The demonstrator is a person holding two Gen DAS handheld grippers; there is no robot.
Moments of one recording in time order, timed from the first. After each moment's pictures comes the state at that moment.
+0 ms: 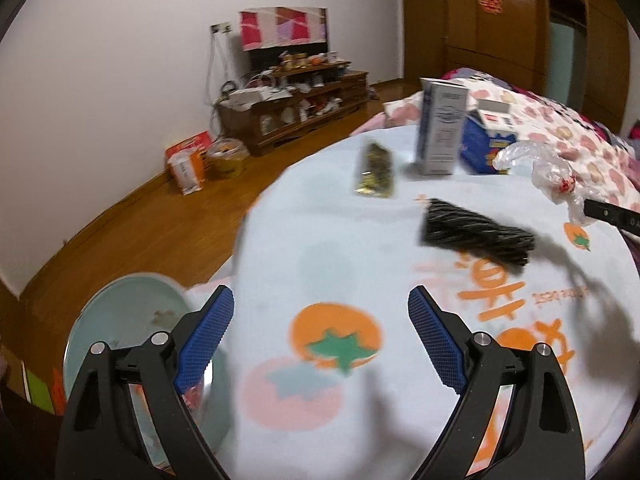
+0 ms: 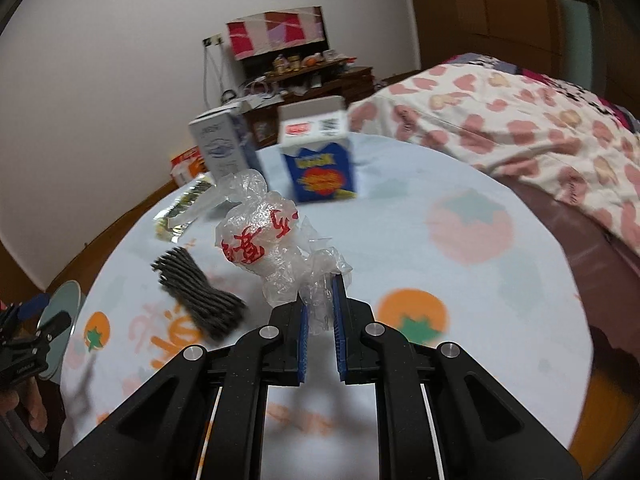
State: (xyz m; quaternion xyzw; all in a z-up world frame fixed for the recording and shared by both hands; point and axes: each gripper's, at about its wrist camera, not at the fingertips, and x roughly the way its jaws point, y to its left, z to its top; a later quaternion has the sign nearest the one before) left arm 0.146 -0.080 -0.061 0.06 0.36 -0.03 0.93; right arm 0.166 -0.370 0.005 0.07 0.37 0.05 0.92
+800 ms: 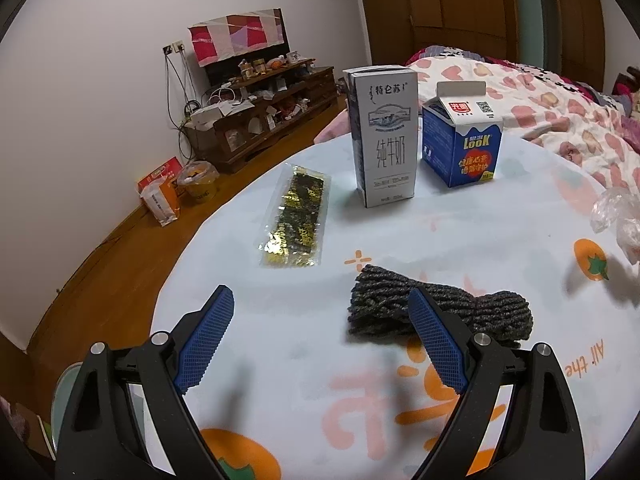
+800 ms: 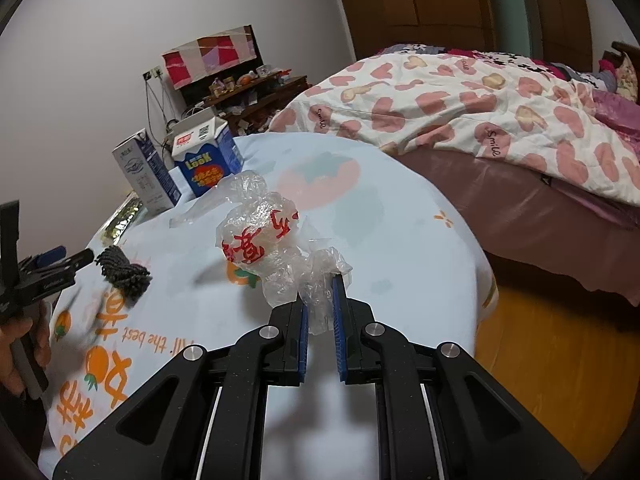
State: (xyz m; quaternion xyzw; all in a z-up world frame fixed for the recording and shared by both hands) left arm 0.234 -0.171 -0.074 0.12 0.36 -0.07 0.92; right arm 0.096 -0.462 -0.012 0.12 0.36 -0.04 0.93
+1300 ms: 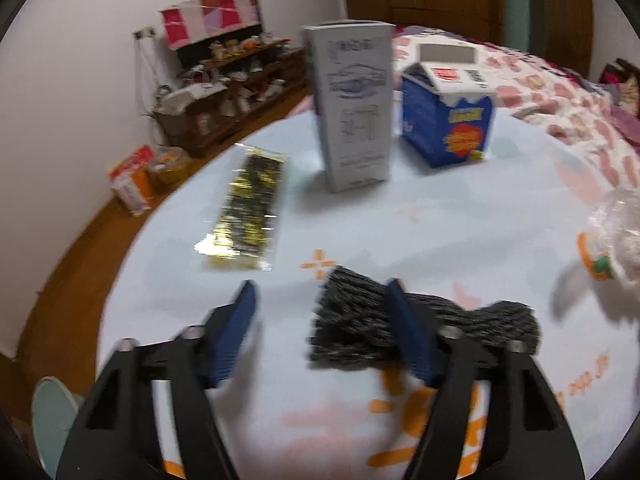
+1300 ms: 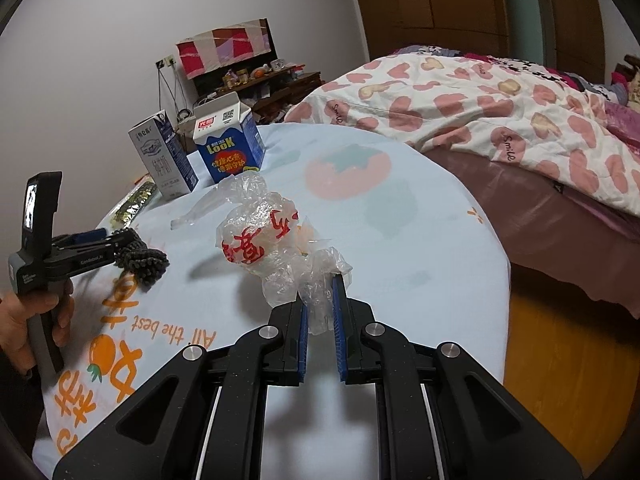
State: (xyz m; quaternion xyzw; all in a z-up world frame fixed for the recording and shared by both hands) left arm 0.263 -0.191 -0.101 0.12 0.40 -0.12 0.90; right arm 0.100 -0.440 -0.016 0.11 0.36 -0.02 0.93
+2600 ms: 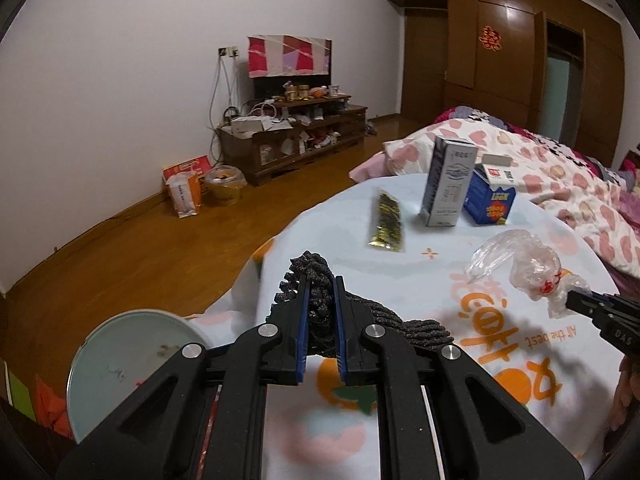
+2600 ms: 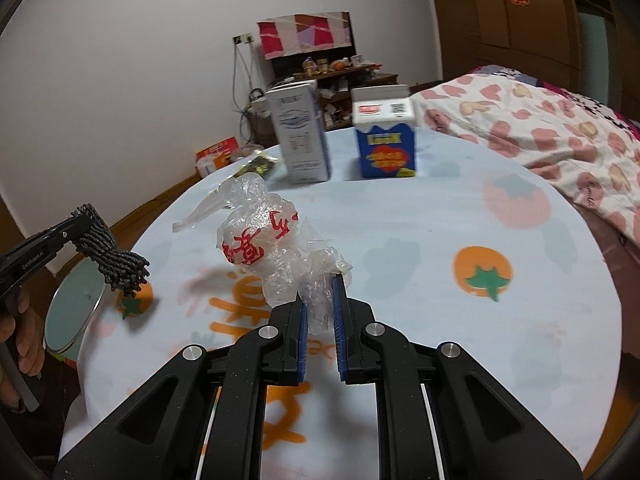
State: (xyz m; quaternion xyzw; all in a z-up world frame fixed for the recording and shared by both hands) left arm 0.147 -0.038 -0.030 0.01 0.31 -0.04 0.95; right arm 0.130 -0.300 -0.005 0.05 0.36 0.10 0.93
